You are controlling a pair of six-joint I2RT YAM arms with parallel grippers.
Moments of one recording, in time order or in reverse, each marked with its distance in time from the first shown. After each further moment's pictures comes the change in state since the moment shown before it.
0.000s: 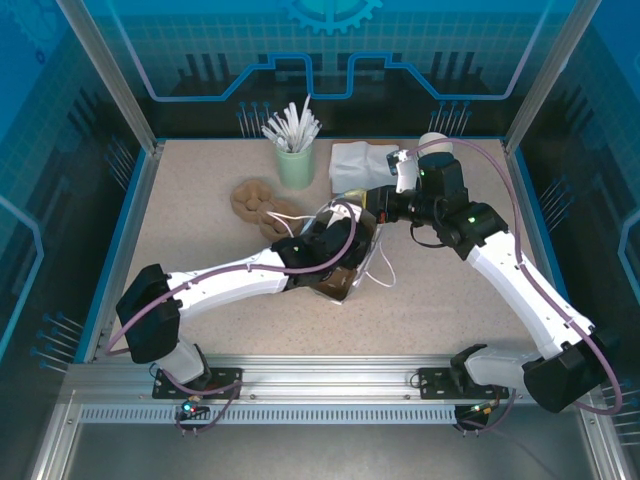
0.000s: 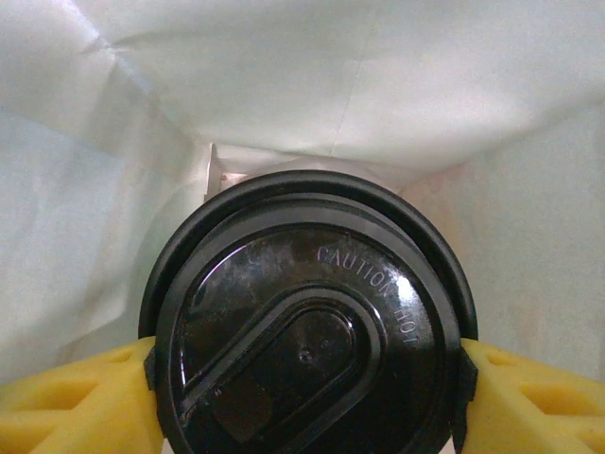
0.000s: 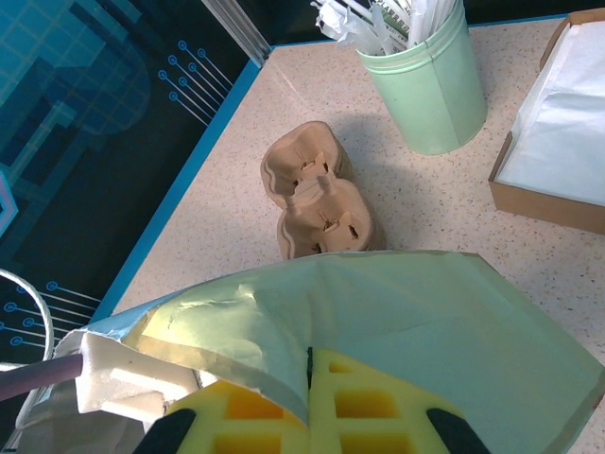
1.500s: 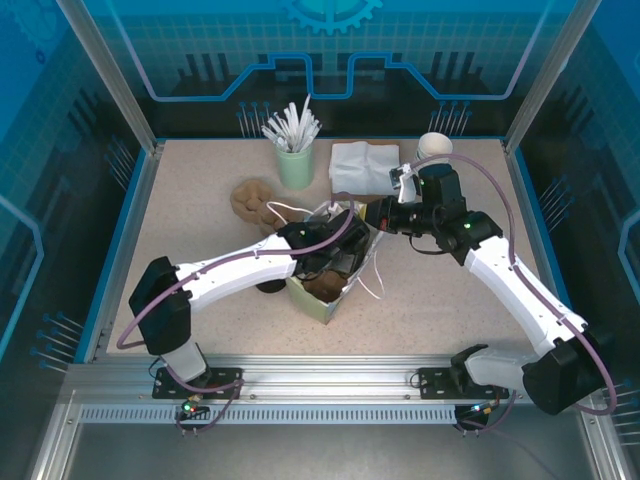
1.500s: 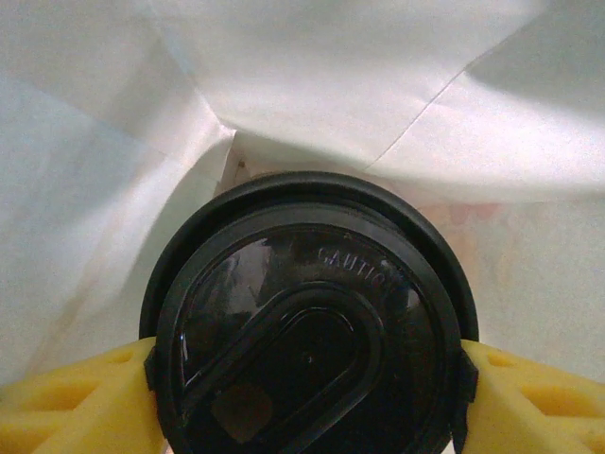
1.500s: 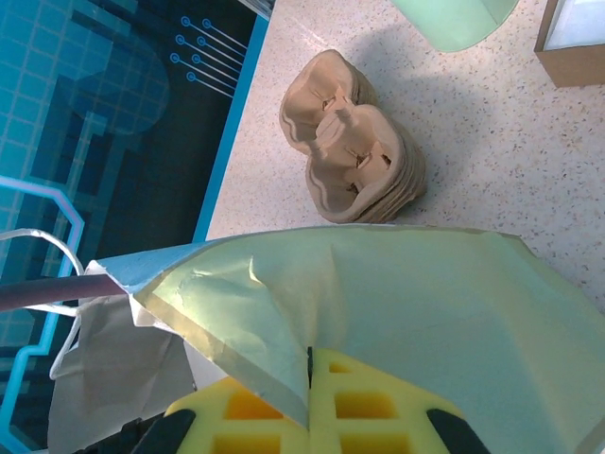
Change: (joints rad) left arm 0.043 0.090 0.172 -0.362 0.188 -0.141; right arm -0.043 -0.012 -0.131 0.054 -0.160 0.240
